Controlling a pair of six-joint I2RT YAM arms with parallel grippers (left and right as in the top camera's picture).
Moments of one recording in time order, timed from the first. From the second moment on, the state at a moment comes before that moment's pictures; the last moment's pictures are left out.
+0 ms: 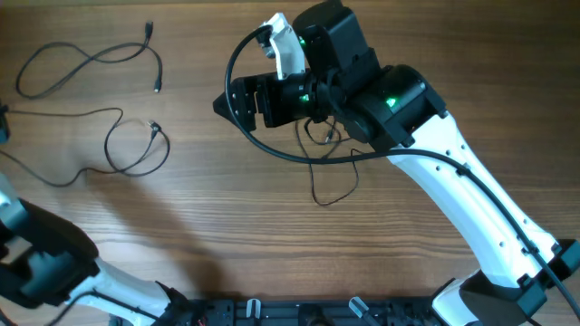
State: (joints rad) left arm 0.73 1.90 1.74 -0.80 0.01 -1.12; right arm 0.69 1.70 1.90 -0.88 -0.49 0.49
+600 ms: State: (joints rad) left arm 0.83 2.05 1.74 -0.52 -0.27 -1.00; right arm 0.69 1.70 1.90 -0.90 -0.49 0.49
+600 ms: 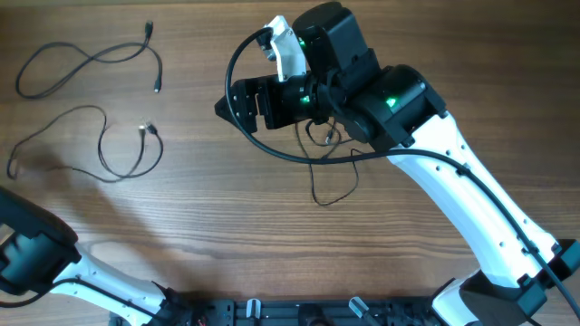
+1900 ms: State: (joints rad) left arm 0.52 2.06 1.60 -0.76 -0.09 -0.69; right arm 0.69 1.70 1.90 -1.01 -0.48 0.33
